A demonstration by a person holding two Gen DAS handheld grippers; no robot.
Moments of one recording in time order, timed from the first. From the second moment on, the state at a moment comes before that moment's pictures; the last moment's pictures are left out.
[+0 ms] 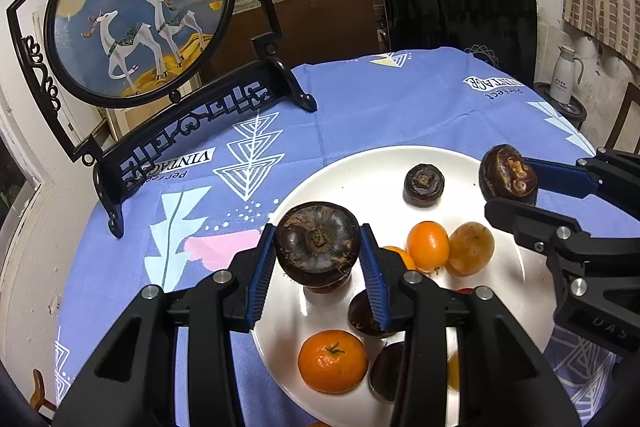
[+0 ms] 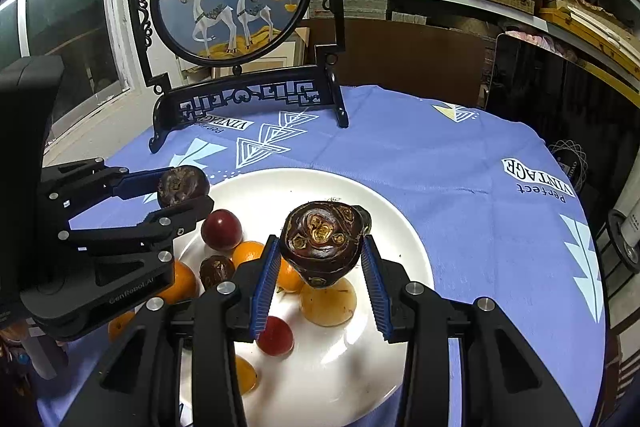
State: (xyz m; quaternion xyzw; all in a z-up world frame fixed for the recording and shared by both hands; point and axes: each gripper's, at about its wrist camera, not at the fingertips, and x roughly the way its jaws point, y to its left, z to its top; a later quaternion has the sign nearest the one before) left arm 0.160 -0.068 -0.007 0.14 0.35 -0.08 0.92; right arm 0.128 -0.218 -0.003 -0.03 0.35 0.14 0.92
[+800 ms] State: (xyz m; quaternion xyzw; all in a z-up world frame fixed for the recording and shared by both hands) left arm 0.147 -0.061 0.003 0.14 0.33 -0.07 0.93; right arm 0.113 -0.235 0.023 0.01 0.30 0.14 0.95
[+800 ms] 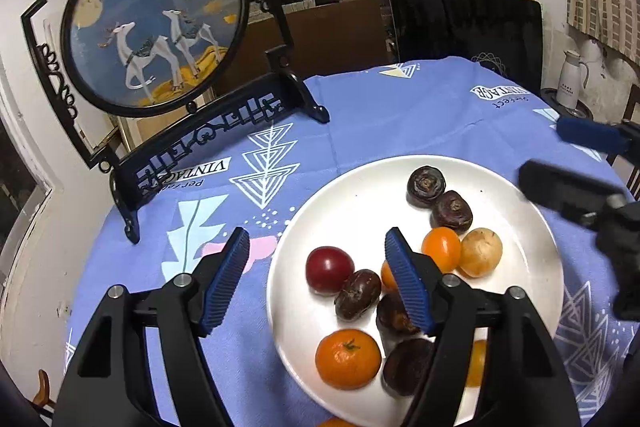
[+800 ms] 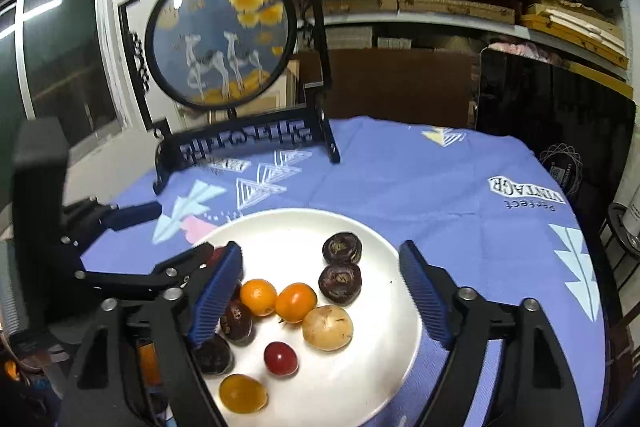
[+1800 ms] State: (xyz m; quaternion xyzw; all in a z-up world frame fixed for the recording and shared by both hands) left arm -0.007 0.033 -0.009 0.10 0.37 -0.09 0.92; right arm -0.047 -0.153 -0.056 -0.20 0.40 0.23 0.87
